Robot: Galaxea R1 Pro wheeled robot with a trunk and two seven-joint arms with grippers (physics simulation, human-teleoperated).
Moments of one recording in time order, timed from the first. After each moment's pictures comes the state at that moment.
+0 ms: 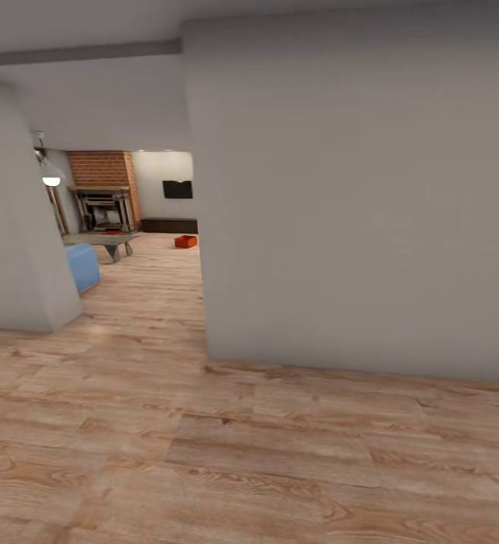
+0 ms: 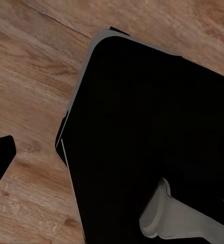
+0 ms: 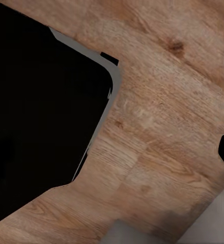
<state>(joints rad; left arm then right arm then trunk) 0.00 -0.01 0.03 -0.04 0.36 -0.10 0.01 -0.11 -0.10 0.36 0.03 0.08 -0.14 0.10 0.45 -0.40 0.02</state>
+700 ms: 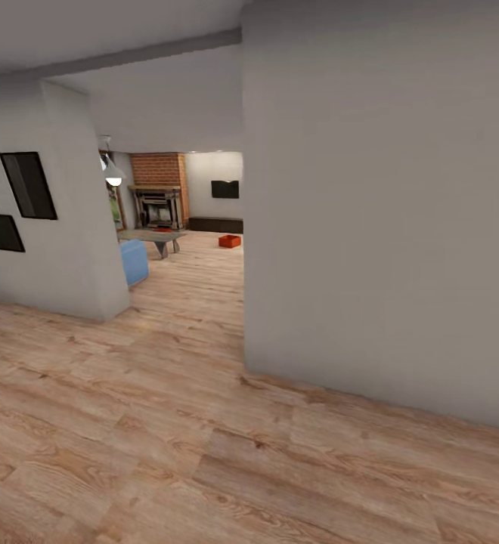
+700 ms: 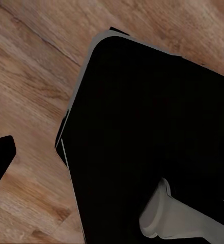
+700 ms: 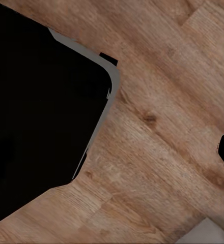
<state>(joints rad) 0.00 -0.01 0.03 -0.04 0.36 -0.10 0.01 -0.11 -0.10 0.36 0.03 0.08 -0.14 0.10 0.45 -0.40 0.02</state>
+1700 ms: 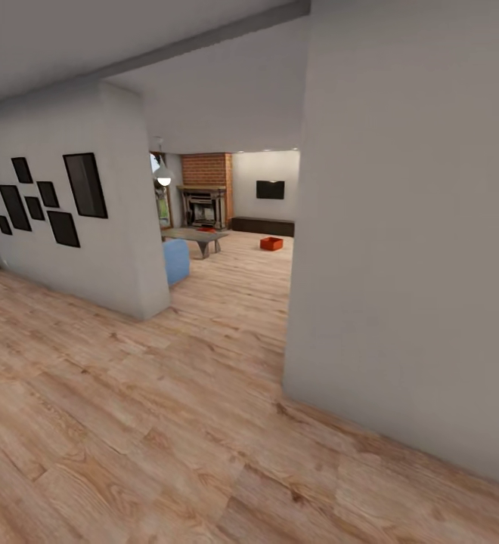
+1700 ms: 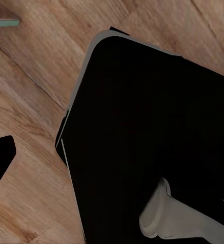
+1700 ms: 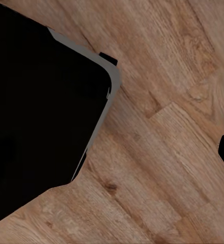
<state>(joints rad) 0.00 -0.01 0.03 -0.04 0.36 -0.10 0.01 -0.11 -0.10 0.36 0.03 0.08 -0.14 0.10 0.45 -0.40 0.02</state>
